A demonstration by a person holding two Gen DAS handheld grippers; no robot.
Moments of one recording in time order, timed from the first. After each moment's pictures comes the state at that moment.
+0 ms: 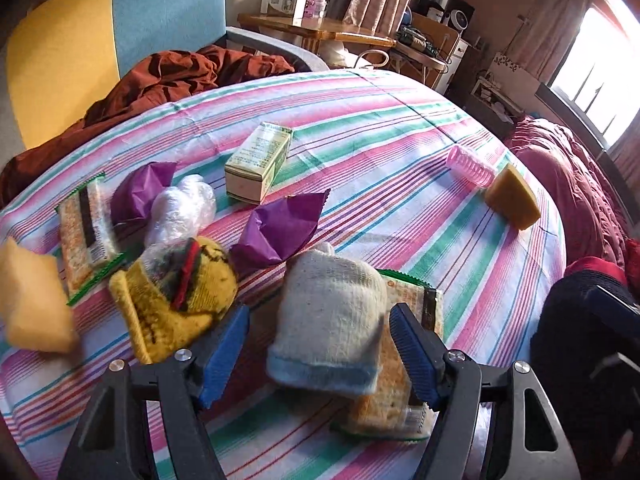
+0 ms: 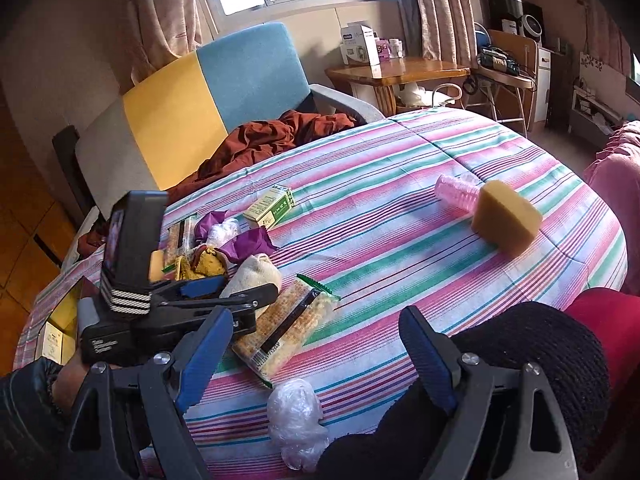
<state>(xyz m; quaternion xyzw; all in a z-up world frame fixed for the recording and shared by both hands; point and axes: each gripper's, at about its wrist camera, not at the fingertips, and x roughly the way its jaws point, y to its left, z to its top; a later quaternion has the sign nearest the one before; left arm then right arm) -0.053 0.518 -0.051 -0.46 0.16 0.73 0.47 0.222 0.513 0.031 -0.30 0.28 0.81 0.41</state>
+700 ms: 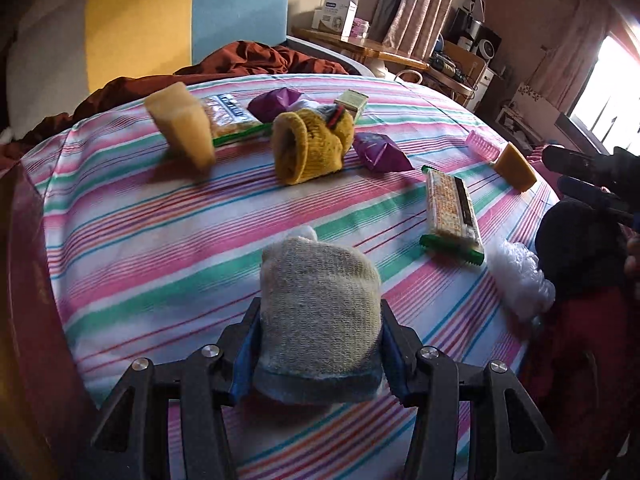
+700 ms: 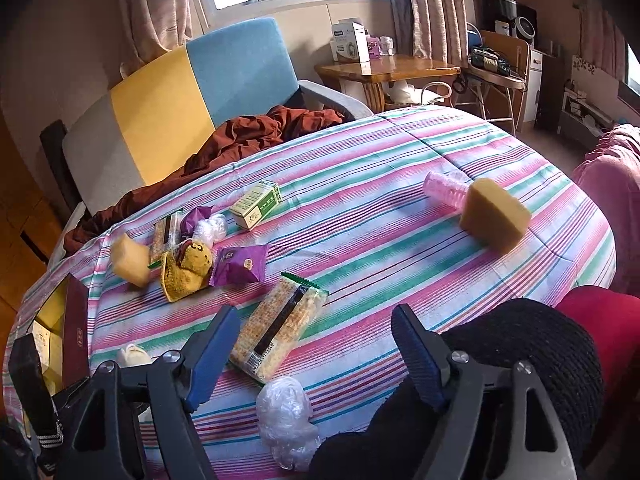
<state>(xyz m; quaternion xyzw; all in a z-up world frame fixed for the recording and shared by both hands) -0.008 0.348 -0.064 -0.44 0.10 0.78 0.43 0.220 0.512 0.030 -0.32 0.28 0.79 0.44</state>
